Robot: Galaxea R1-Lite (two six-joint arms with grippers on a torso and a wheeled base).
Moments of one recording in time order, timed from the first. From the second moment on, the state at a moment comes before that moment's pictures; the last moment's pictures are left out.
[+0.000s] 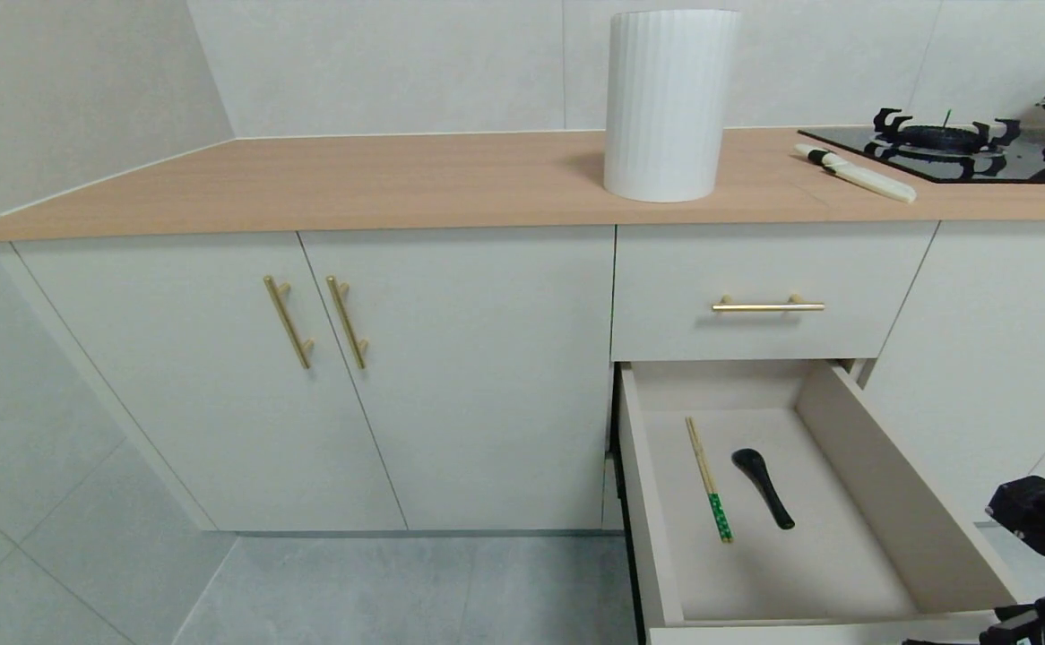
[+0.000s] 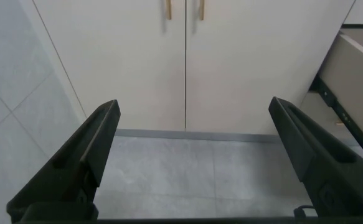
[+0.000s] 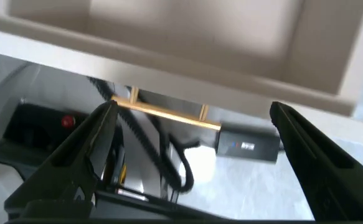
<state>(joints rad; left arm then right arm) 0.01 0.00 0.00 0.00 0.05 -0.01 0.33 1.22 -0.41 0.10 -0.06 0.11</state>
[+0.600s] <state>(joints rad) 0.01 0.00 0.00 0.00 0.05 -0.01 0.43 1.34 -0.43 0.18 -0.06 0.22</state>
